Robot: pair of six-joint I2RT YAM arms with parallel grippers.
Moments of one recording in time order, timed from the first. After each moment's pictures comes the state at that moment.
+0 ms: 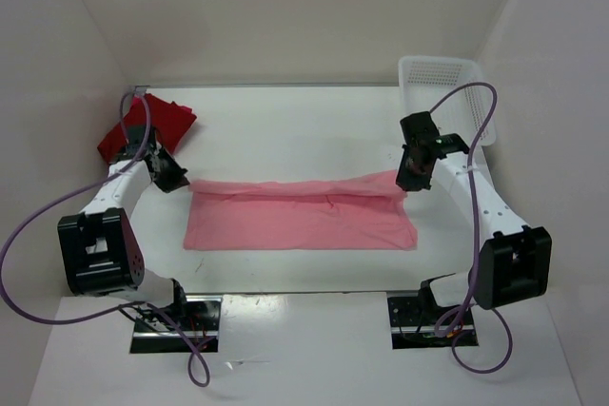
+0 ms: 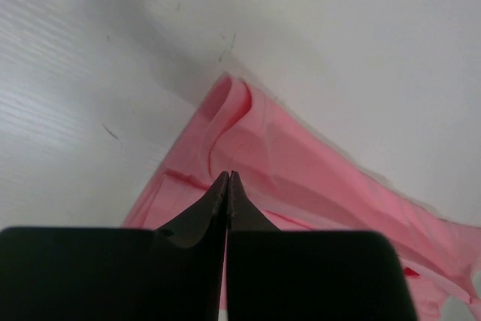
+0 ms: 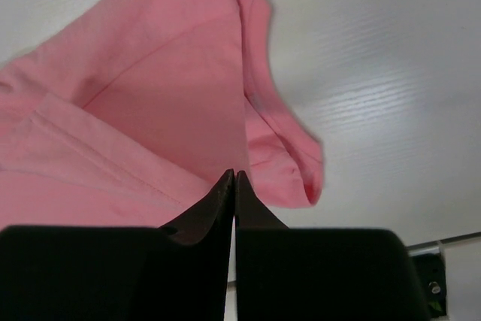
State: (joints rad) left arm 0.21 1.48 1.00 -0.52 0.12 -0.58; right arm 0.21 1.36 1.15 -0.94 0.21 0.51
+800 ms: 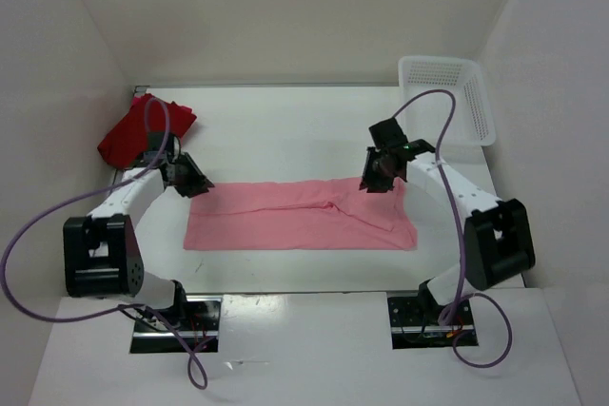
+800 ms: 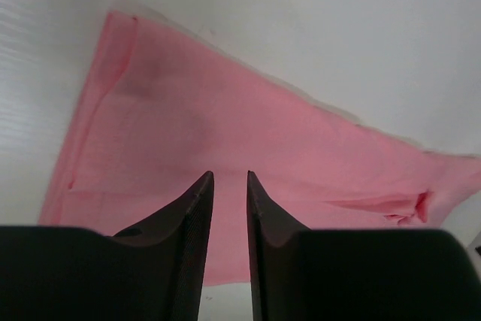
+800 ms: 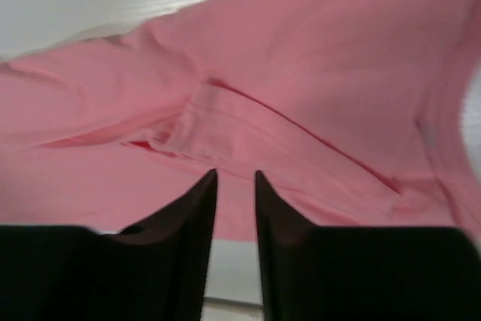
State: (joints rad) left arm 0.11 1.41 0.90 -0.47 0.25 -0.62; right arm 0.34 1.46 1.08 -0.72 0.01 0.62
